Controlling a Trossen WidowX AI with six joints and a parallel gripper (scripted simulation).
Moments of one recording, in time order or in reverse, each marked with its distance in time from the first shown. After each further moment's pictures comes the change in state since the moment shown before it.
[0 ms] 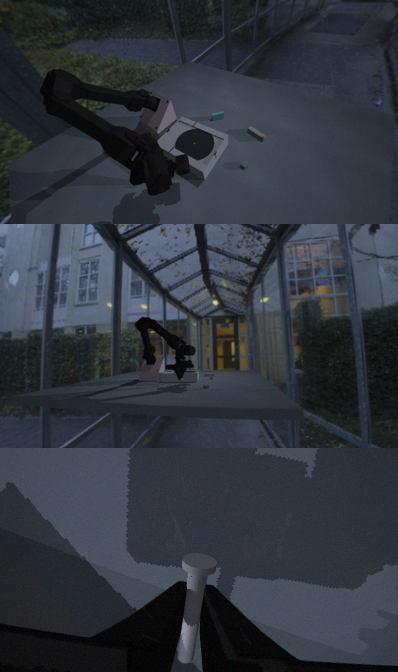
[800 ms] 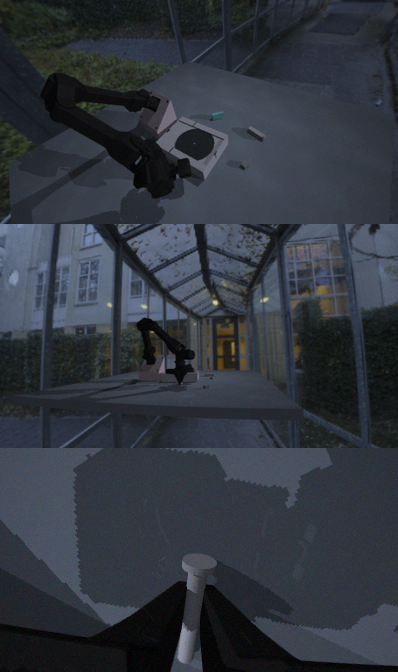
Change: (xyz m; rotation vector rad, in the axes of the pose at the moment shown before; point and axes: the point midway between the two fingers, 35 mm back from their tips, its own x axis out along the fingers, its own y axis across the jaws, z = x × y) arm 0.026 0.001 -0.003 -0.004 0.003 -0.002
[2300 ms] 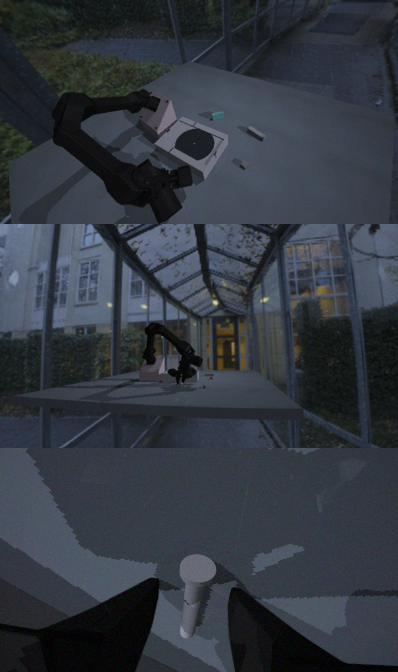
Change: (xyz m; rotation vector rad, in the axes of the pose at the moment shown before) arm 0.000 -0.002 0.011 0.007 0.377 0.000
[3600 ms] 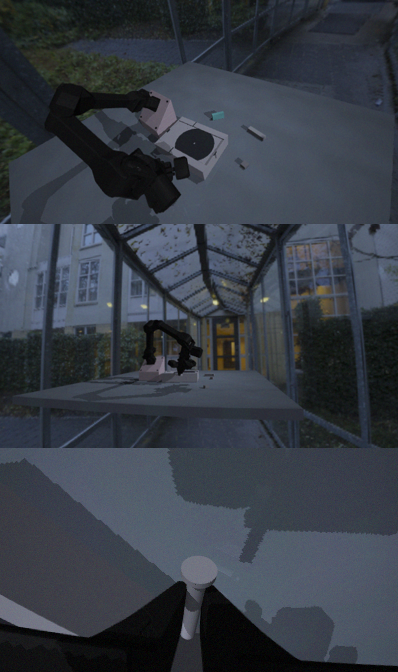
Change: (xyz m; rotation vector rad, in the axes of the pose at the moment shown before) arm -0.049 -0.001 -0.020 -0.006 0.003 -0.002
